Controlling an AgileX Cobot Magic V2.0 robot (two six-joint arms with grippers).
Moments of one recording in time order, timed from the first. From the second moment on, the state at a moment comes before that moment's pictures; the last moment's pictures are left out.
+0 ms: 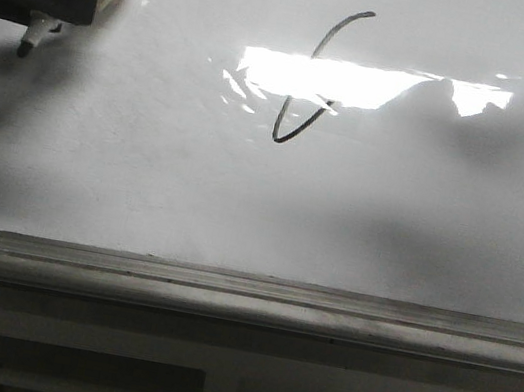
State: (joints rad) left arm -0.71 1.02 -0.57 -1.83 -0.05 1.38; right arm 0.22 0.92 -0.87 1.04 0.88 -0.97
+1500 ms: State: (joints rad) left arm -0.71 0.83 -0.60 -1.61 -0.12 1.39; right arm 0.22 0.86 -0.84 1.04 0.82 -0.97
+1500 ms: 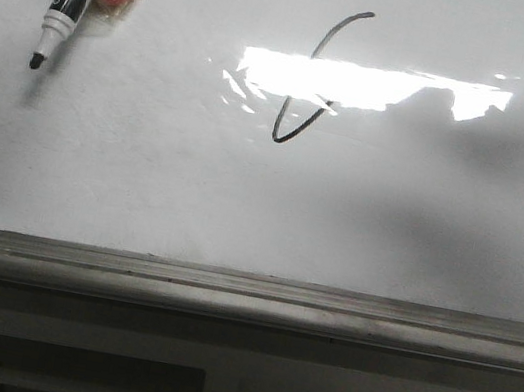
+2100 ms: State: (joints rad) left arm -0.71 0.23 -0.24 -1.45 -0.12 1.44; right arm 0.22 0.27 -0.31 1.05 0.34 -1.08
